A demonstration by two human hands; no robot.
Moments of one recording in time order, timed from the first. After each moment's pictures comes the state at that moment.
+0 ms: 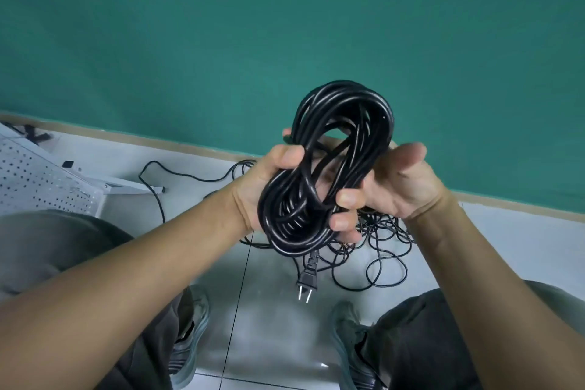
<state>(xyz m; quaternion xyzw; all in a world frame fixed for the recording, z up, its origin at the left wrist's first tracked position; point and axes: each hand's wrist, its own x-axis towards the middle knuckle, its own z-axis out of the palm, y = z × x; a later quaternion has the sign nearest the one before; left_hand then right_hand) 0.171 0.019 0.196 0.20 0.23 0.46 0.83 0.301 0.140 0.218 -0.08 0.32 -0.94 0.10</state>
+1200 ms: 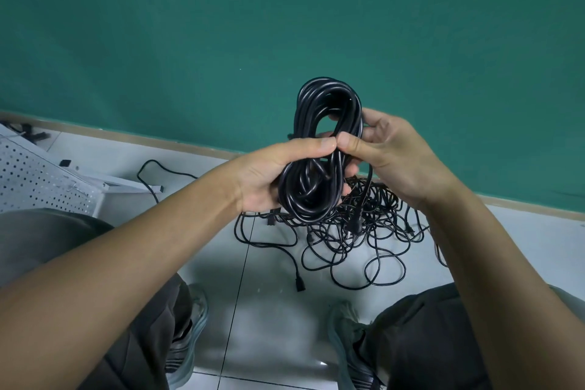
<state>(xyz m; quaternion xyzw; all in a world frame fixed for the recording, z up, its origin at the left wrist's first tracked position) 0.152 0.033 0.203 0.26 0.37 0.48 0.75 0.313 0.155 0.229 0.25 0.68 -0.68 -0.14</state>
